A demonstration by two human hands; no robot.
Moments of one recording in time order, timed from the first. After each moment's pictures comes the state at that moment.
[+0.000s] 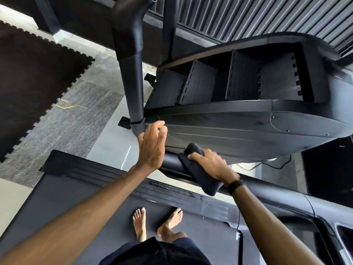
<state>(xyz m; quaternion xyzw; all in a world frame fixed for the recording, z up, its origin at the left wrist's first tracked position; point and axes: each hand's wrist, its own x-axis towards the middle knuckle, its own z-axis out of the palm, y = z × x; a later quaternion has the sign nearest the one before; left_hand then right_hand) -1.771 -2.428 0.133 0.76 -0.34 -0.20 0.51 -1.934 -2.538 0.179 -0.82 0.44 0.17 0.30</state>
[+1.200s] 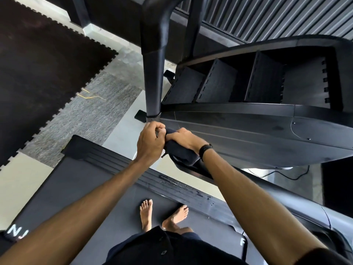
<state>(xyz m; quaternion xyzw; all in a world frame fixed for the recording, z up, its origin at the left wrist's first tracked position) -1.744 -2.394 0.118 0.81 -0.25 -0.17 0.50 -1.813 -2.515 0.162 -0.80 0.38 0.22 0.41</state>
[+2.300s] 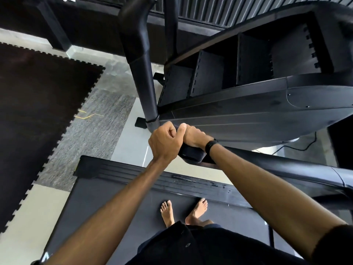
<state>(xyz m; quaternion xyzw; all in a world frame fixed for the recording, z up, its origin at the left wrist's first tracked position) -1.771 -2.400 0.162 0.82 -0.31 -0.13 0.47 -1.833 -2.499 0.176 -0.83 0.40 0.17 0.34</state>
